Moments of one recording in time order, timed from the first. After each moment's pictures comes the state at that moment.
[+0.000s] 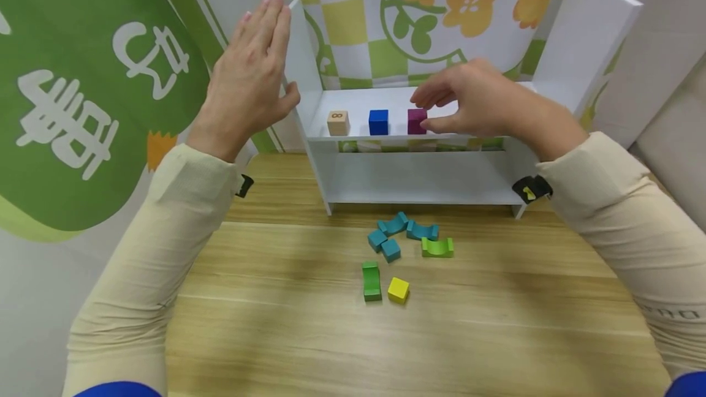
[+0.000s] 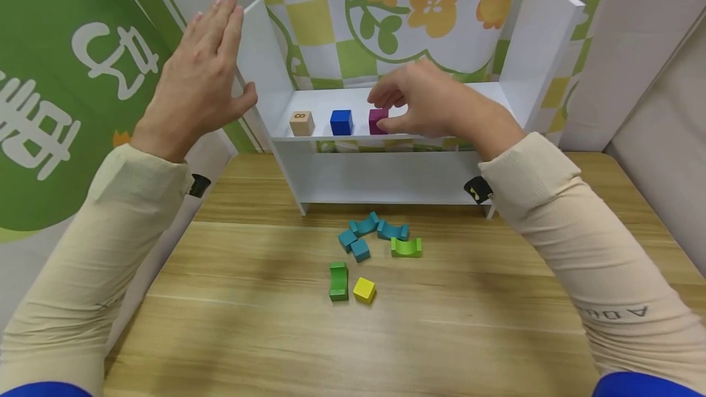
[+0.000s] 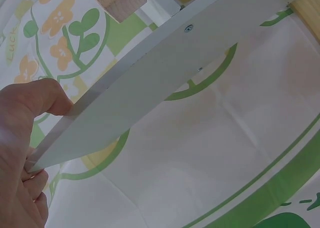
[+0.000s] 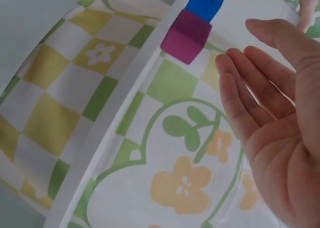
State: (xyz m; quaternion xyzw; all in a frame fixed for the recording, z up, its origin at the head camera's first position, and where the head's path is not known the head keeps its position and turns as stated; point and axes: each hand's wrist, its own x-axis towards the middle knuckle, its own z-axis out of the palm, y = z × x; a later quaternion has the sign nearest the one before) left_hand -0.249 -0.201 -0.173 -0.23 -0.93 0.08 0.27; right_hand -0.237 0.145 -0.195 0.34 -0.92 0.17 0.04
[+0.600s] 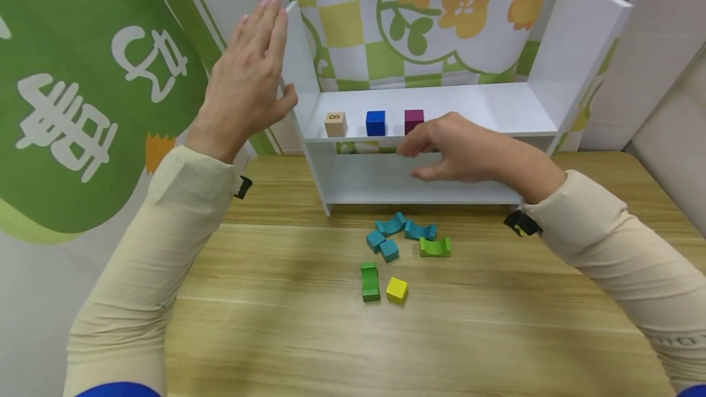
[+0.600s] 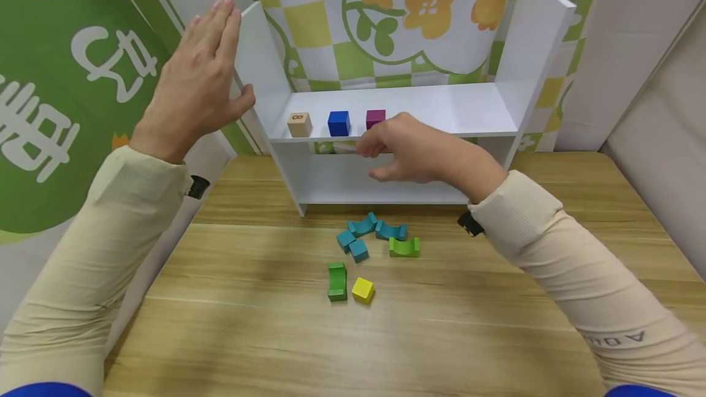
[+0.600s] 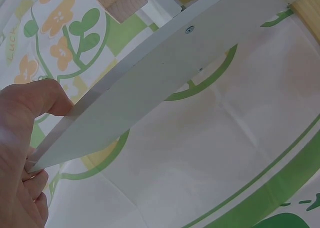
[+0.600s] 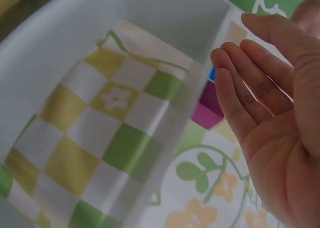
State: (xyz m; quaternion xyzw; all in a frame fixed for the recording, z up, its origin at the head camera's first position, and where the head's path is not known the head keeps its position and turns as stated) left_hand -0.247 -0.200 -0.172 -0.23 -0.93 0.09 0.27; right_hand -0.215 0.132 -0.241 0.40 -0.90 0.17 0.00
